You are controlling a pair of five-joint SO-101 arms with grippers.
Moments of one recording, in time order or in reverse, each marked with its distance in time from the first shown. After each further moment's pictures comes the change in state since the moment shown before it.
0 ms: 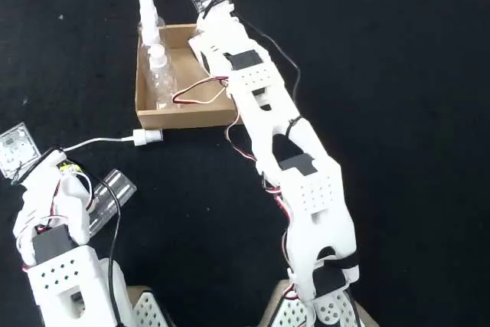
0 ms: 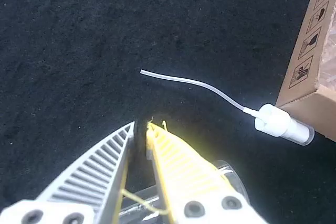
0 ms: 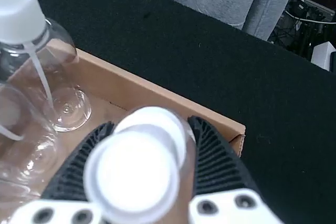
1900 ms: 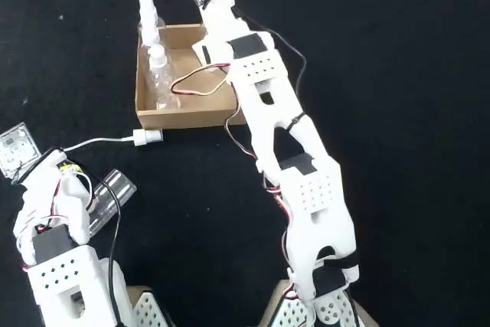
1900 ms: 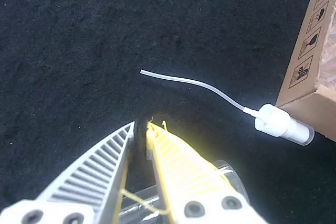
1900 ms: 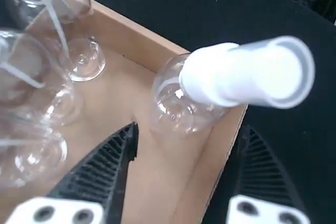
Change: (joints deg) left arm 0.0 0.0 0.0 0.0 0.0; right arm 0.0 0.1 -14.8 29.0 -0.1
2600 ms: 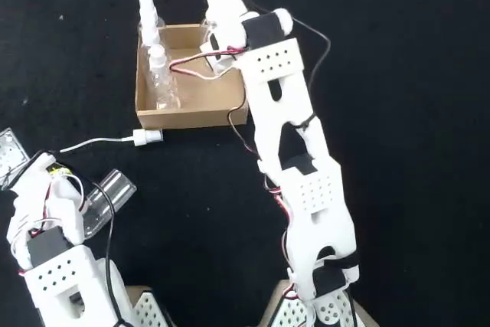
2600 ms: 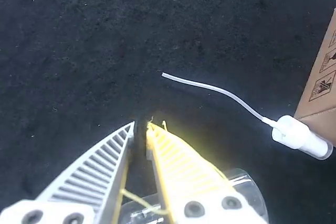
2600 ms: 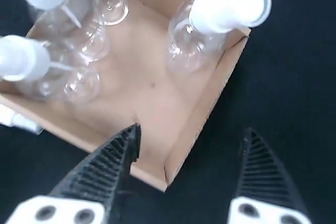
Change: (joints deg) left arm -4.3 0.0 0.0 0.0 0.0; right arm 0.1 0.0 -27.9 38.0 0.2
